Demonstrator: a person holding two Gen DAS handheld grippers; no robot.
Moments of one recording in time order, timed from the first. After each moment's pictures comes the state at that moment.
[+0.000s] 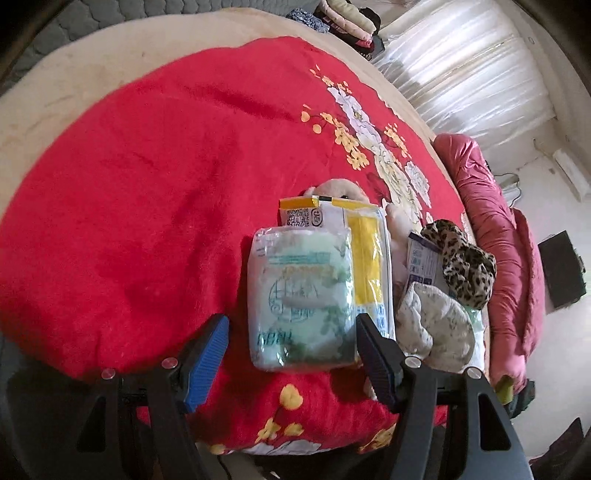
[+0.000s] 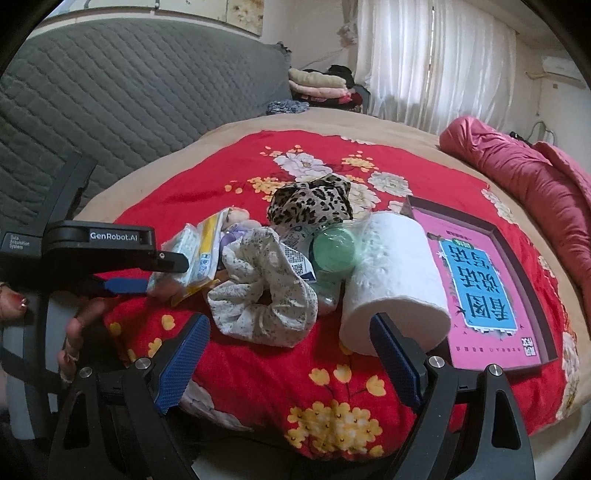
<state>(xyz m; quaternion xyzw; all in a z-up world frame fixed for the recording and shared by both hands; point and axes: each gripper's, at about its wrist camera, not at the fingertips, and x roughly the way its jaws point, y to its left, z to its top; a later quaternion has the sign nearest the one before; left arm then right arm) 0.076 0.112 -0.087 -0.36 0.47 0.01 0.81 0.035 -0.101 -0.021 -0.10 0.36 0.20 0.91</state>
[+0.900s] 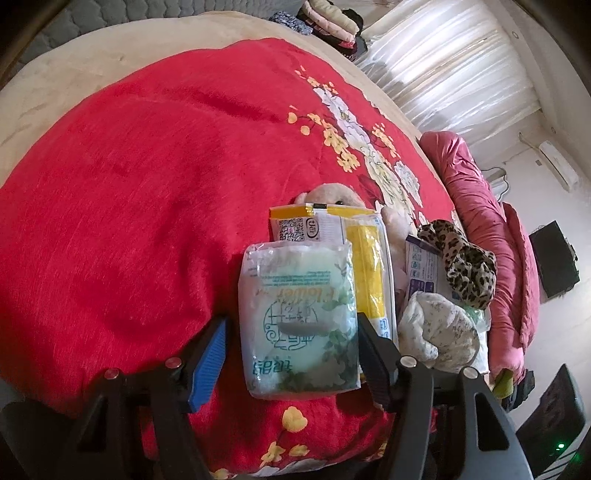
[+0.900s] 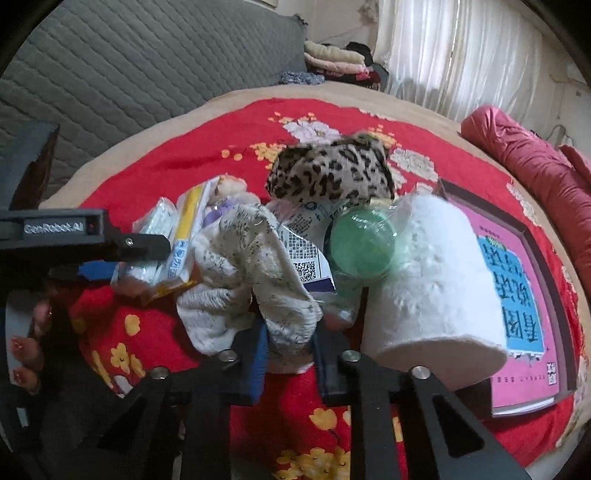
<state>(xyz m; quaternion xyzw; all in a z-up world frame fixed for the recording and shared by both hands) 0.090 0.112 -0.098 -0.35 0.46 -0.02 0.82 0.094 -0.078 -0.062 -0.13 0.40 0.21 0.88</state>
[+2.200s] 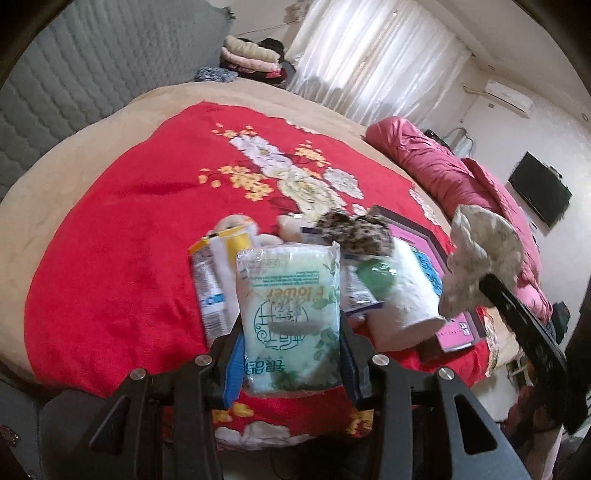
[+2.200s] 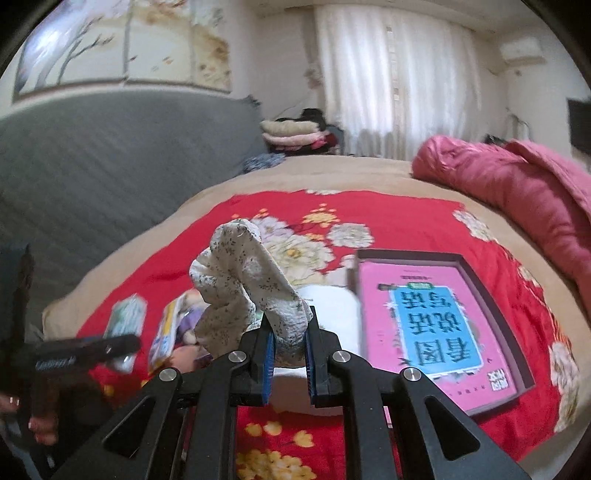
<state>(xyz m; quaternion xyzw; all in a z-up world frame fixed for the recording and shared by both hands) 0.037 0.043 -0.016 -0.20 0.39 -0.05 0.90 0.060 -0.190 0.032 -0.01 0.28 0.17 0.94</state>
